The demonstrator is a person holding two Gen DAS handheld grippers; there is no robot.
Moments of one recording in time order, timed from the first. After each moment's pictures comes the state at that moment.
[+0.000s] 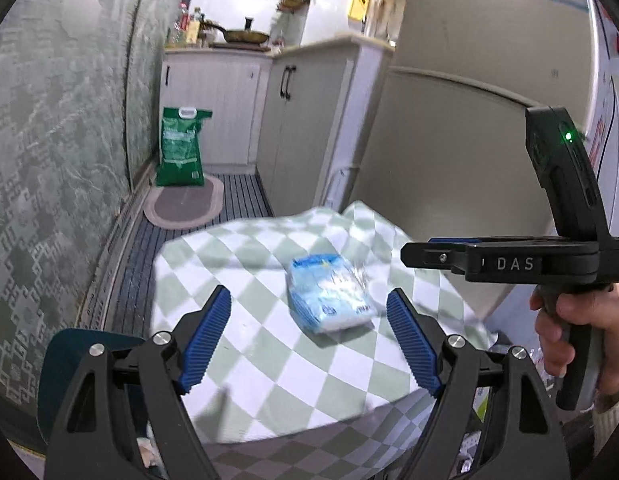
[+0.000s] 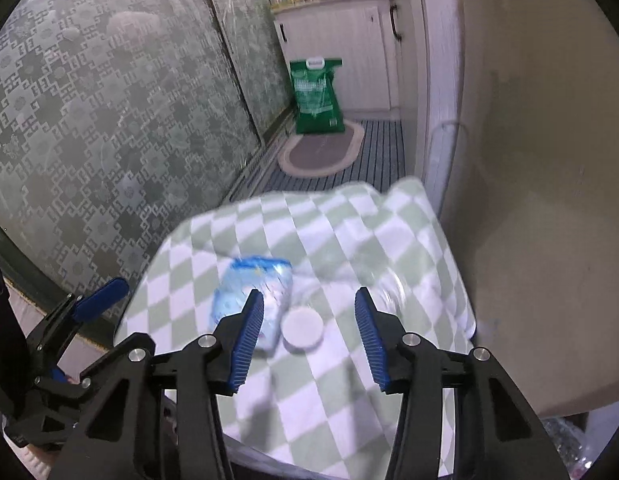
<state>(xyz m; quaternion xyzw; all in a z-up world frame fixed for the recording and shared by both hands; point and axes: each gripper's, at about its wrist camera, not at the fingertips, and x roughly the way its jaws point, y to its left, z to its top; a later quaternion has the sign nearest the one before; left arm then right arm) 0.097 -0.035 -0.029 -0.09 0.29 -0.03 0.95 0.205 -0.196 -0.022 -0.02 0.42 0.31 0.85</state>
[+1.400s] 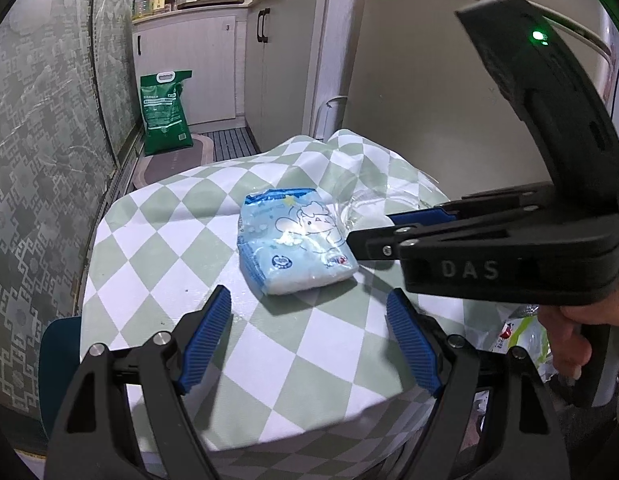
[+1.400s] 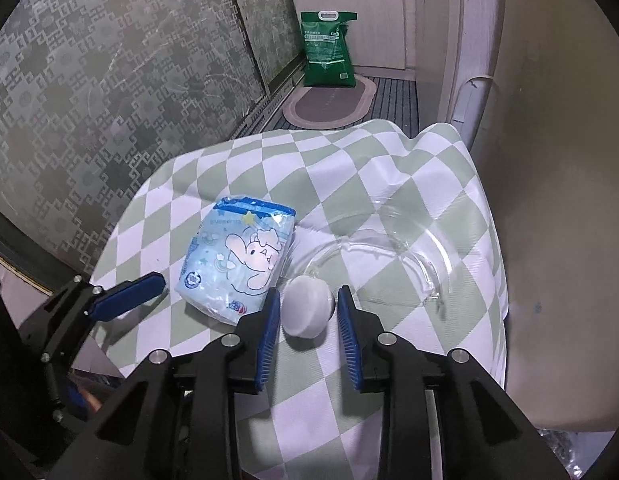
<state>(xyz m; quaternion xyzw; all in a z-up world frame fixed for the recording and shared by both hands) 0.127 -0.070 -0.066 -0.03 0.38 -0.04 0.92 0.213 -0.161 -0.065 -0.08 0.48 0.31 0.82</state>
